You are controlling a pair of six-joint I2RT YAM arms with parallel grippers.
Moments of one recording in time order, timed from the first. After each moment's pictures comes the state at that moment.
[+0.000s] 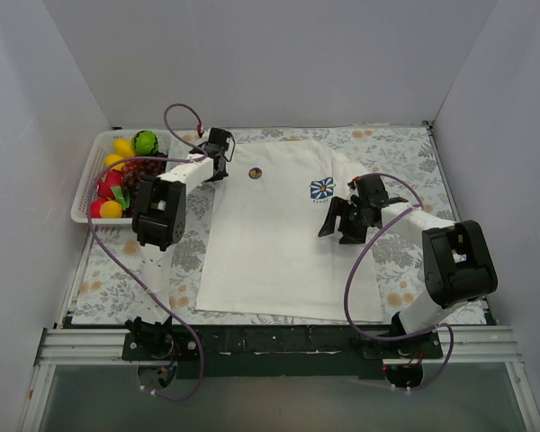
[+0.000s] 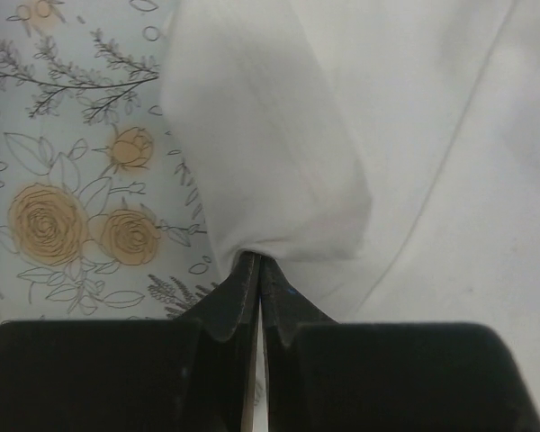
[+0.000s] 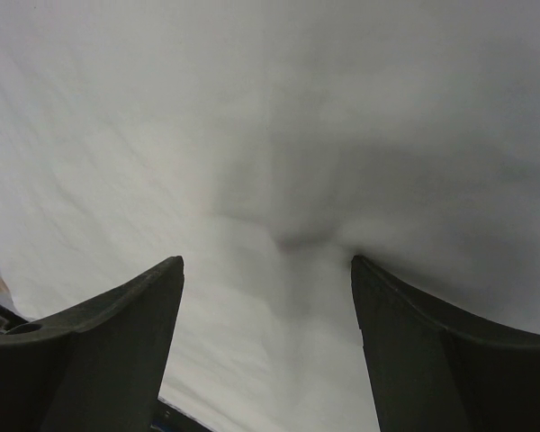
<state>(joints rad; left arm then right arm) -0.29 2.27 1.76 -0.42 -0.41 -0.38 0.28 1.60 0.86 -0.34 -0.36 0.49</state>
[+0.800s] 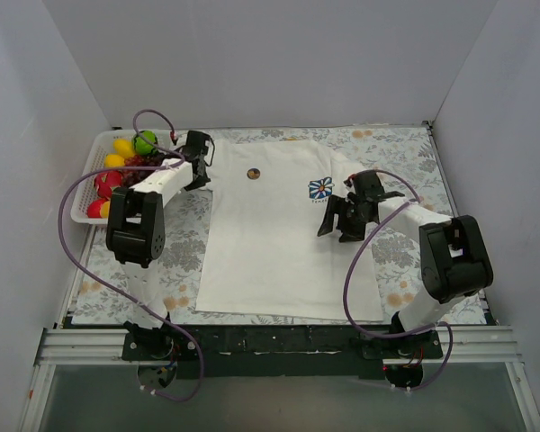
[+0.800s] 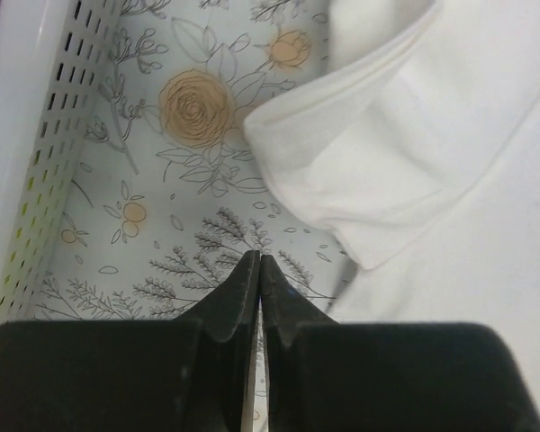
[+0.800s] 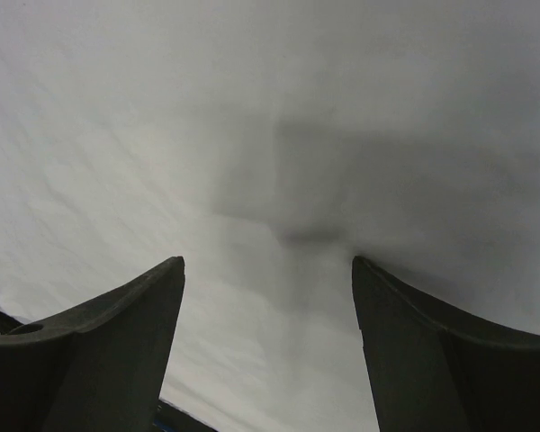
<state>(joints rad) -0.22 2.00 1.50 -0.50 -0.42 -0.48 0.29 1.63 0.92 -0.40 -0.35 0.47</state>
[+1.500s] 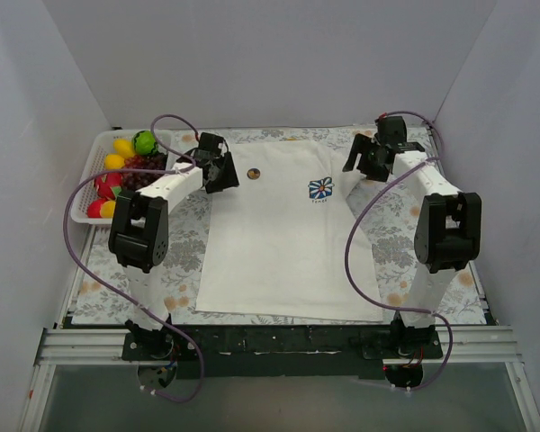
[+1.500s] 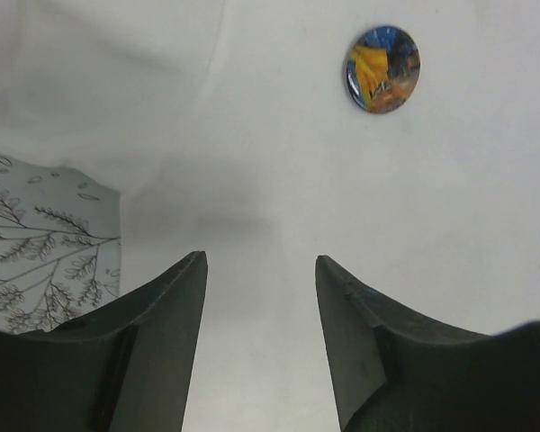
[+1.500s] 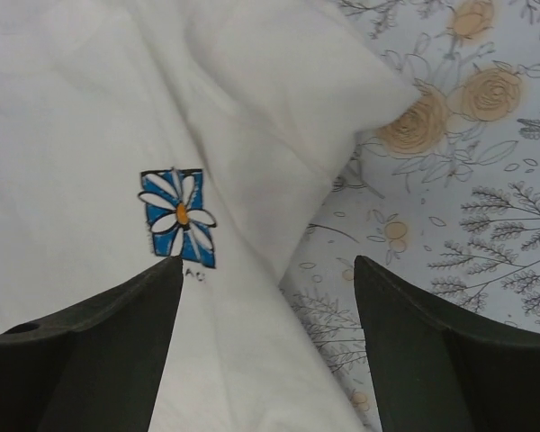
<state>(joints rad) -0.30 1.96 1.48 -0.41 -0.04 -0.50 0.13 1.85 1.49 -0.49 -0.14 0.39</state>
